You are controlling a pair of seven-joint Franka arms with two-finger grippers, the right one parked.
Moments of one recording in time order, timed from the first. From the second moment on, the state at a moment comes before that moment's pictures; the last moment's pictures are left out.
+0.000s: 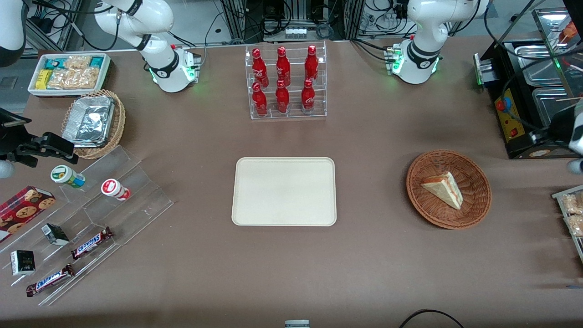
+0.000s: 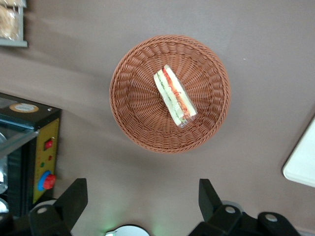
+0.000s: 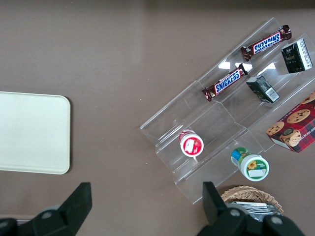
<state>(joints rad) 0.06 0.12 0.02 -1.61 0.01 1.55 -0.24</state>
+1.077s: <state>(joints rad) 0.04 0.25 0.01 -2.16 -0.01 2.43 -0.75</state>
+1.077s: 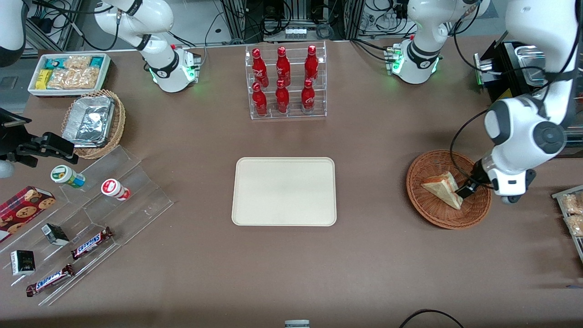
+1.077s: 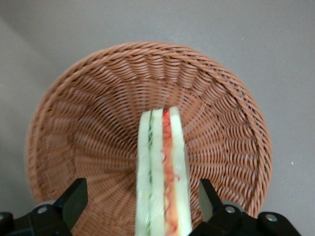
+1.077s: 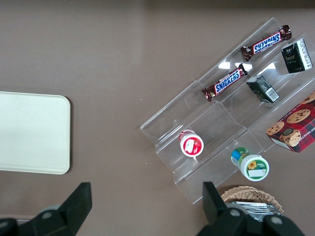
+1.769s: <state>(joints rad) 0.03 0.36 0.00 -2.19 -0.04 2.54 -0.77</state>
